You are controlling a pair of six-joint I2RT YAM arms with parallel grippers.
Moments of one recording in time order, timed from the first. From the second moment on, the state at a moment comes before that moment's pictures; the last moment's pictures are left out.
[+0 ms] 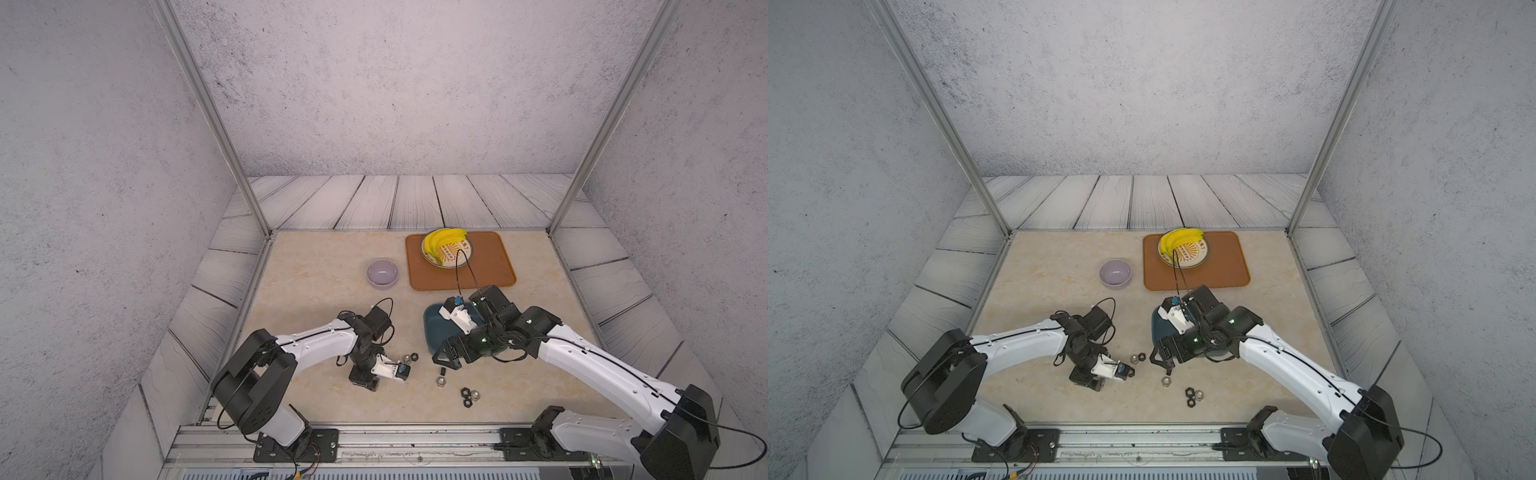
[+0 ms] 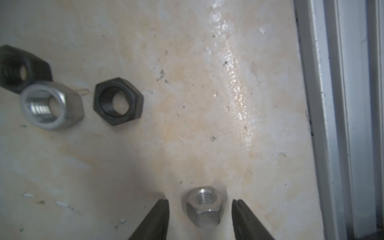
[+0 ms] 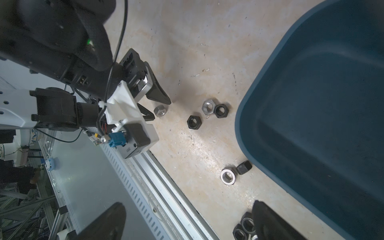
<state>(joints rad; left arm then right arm) -0.75 1.55 0.82 -0.80 0.29 1.14 0.70 1.17 0.94 -0.82 -0.49 0.25</state>
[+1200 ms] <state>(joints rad) -0.73 1.48 1.05 -1.00 0.44 1.01 0.70 0.92 0.88 -0.63 -0.24 0.12</state>
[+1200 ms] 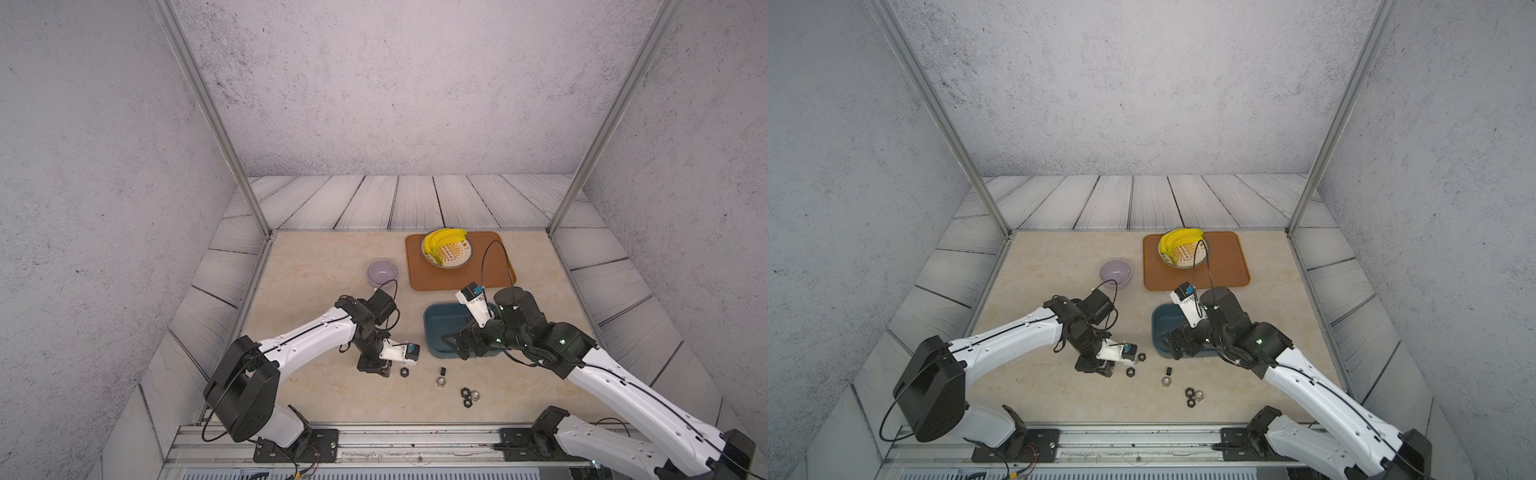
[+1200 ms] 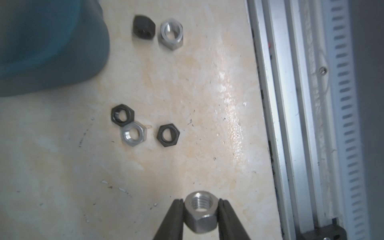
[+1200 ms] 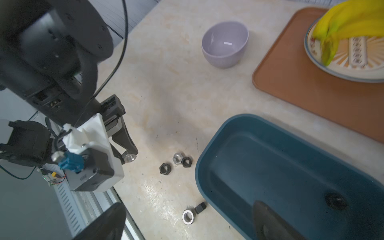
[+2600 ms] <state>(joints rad) -0.56 1.52 1.32 -1.39 1.14 1.02 0.93 0.99 0.74 -0.11 -0.66 -0.65</state>
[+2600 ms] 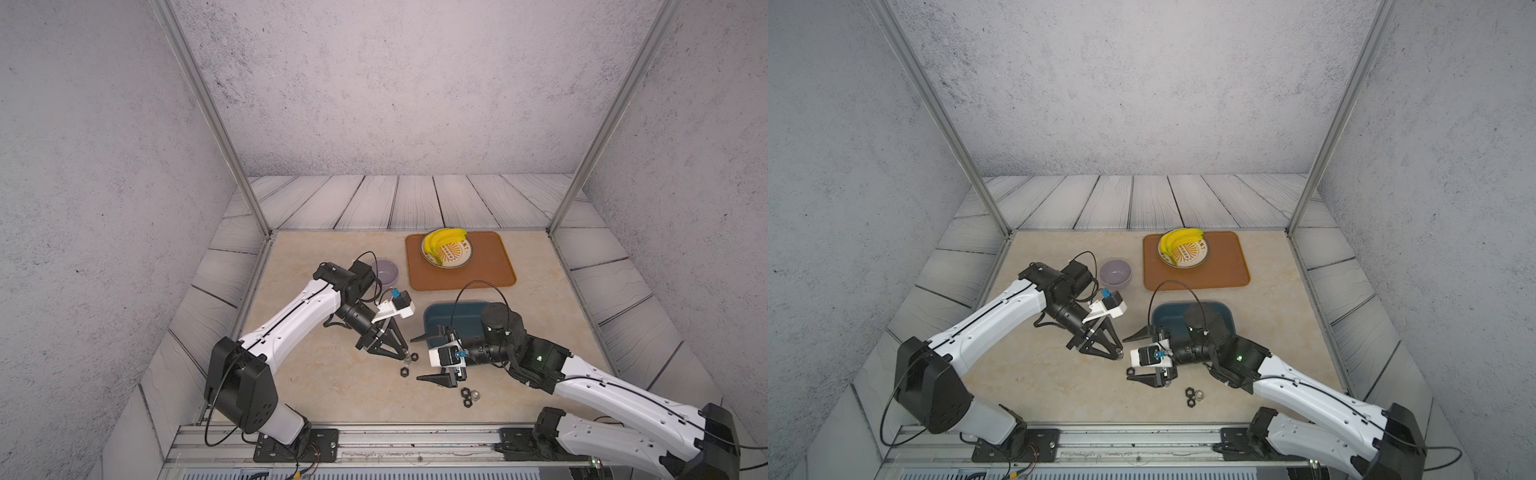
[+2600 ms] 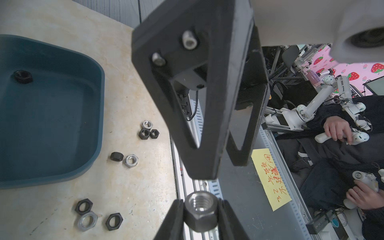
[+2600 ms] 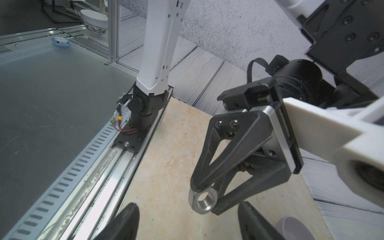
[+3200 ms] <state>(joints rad) -0.55 1.51 1.30 -1.41 1.15 1.05 0.99 1.09 0.80 -0.09 -0.55 -0.73</state>
